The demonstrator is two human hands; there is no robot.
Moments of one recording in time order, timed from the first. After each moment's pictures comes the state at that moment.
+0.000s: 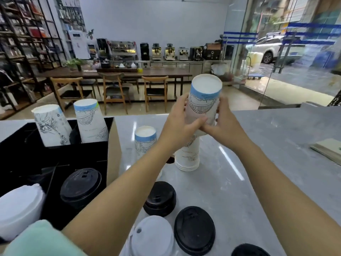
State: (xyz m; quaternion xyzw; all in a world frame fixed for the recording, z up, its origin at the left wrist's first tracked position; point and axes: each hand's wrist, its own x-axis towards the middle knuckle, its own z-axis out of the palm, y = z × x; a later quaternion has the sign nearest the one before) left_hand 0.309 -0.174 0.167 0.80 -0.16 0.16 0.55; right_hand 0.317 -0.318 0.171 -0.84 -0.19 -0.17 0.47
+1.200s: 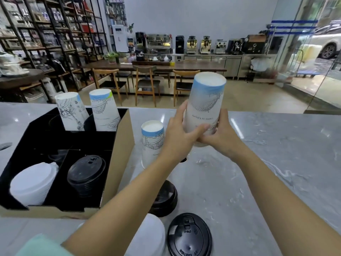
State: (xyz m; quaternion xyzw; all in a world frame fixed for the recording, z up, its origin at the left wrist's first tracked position) left_hand 0.319 -0.181 0.126 0.79 -0.02 0.20 0.58; right_hand 0.365 -0.311 0.128 -0.77 -0.26 -0.03 0.58
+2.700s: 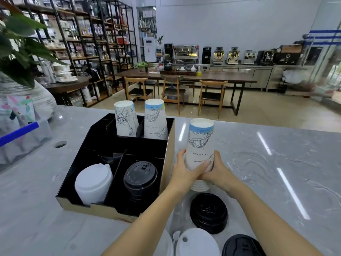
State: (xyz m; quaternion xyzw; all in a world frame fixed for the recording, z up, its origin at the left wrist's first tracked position) left_hand 0.288 -0.076 0.049 0.72 0.11 0.11 0.68; right_hand 0.339 -0.197 0.066 -0.78 -0.22 0.16 0.57
